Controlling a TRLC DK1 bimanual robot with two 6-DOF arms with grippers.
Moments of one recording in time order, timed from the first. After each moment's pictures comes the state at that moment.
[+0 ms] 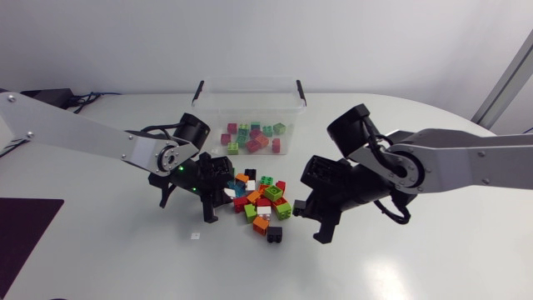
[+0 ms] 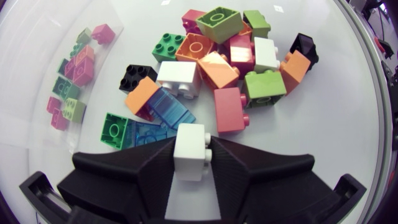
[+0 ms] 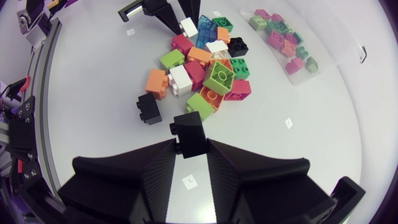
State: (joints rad) left arm -0.39 1.94 1.03 -0.23 0.30 0.94; right arm 0.52 1.54 0.85 -0.40 -0.20 -0.58
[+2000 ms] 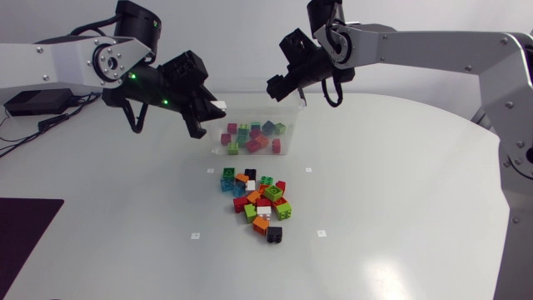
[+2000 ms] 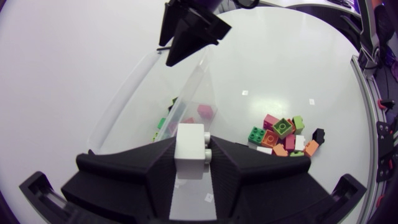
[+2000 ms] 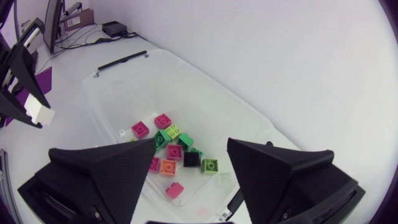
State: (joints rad) left arm -0.27 1.75 1.39 -0.40 0.43 0.86; right arm 0.38 2.14 1.87 -0.35 -0.19 -0.34
